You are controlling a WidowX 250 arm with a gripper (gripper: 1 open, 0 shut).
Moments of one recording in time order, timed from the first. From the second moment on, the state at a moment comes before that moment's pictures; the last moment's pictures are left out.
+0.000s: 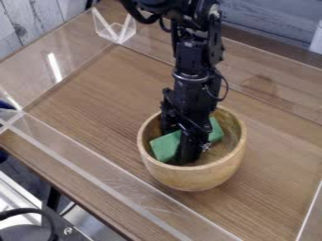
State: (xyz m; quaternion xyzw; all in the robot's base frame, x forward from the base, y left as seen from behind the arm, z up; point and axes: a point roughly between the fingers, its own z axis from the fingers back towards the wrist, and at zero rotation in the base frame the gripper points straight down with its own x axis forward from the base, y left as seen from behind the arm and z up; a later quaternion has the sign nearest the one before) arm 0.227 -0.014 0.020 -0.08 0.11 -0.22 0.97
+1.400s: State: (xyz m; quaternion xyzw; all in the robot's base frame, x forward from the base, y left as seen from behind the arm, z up) arm 0.222 -0.006 0.022 -0.03 0.10 -0.22 0.97
